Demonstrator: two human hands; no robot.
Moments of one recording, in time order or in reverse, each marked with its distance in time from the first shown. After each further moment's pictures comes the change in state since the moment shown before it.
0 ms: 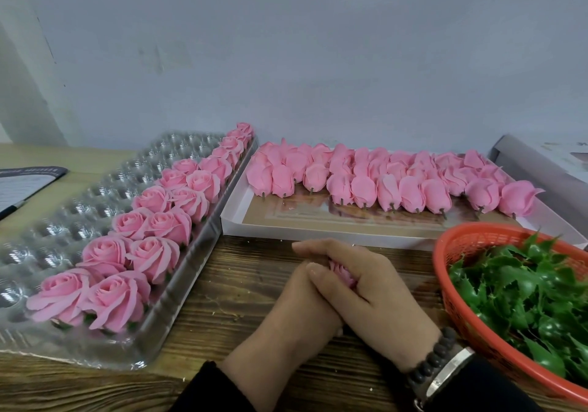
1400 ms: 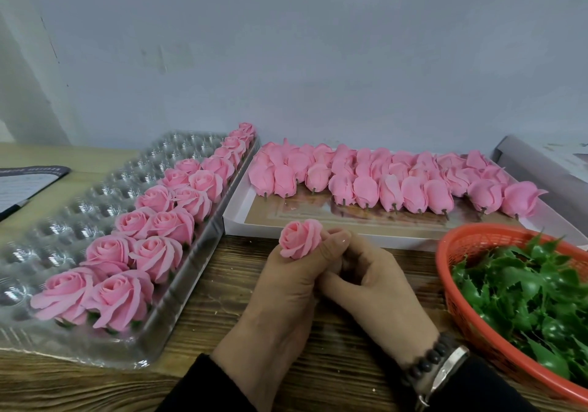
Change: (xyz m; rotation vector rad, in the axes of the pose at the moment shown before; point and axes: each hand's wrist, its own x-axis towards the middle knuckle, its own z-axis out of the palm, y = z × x) left_hand 0.005 0.000 -0.005 -1.098 0.217 -0.141; right_hand 0.002 -0.003 0.006 0.456 0.053 0.155
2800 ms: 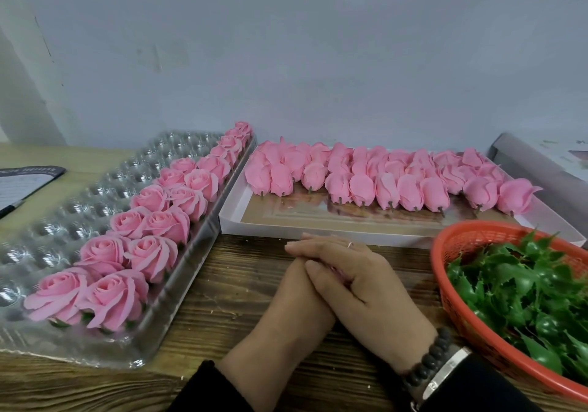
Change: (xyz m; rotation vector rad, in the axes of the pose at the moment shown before) left_hand -0.006 -0.011 0.004 0.763 -0.125 0.101; right_hand -0.001 0.001 -0.002 -0.481 -0.033 -0.238
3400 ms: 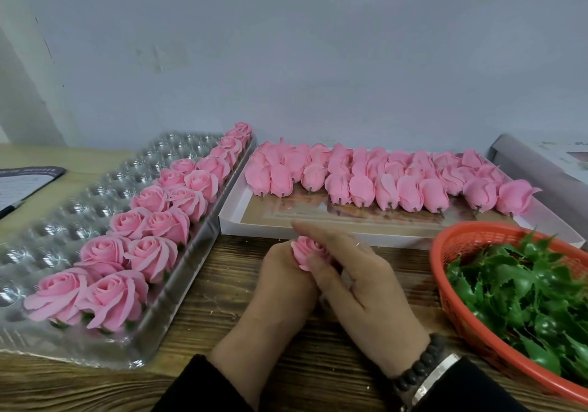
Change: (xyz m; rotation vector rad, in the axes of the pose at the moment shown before) left_hand 0.004 0.015 -0.013 0.017 0.152 -0.071; right_hand -0.003 -0.003 0.003 0.042 0.107 -0.032
